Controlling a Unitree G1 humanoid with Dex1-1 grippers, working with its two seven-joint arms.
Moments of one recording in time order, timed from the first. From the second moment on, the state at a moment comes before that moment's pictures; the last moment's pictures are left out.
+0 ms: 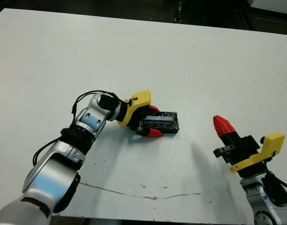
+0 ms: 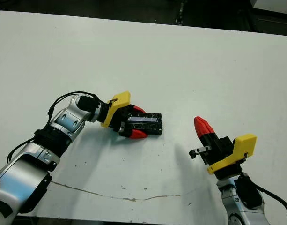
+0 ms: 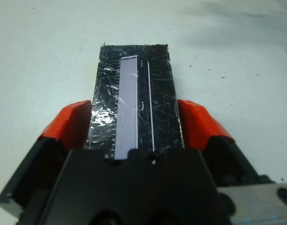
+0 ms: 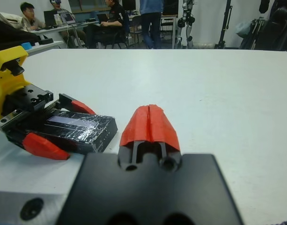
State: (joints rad) left arm -0.79 0.24 -0.39 0.64 -0.01 0.11 -1.21; right arm 0.24 -0.25 -0.14 -0.43 0.41 0.15 0.37
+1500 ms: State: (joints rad) left arm -0.44 0.67 -0.04 0.34 -0.22 0.24 -1.10; right arm 0.24 -0.25 -0.13 -0.43 0.42 0.15 0.37
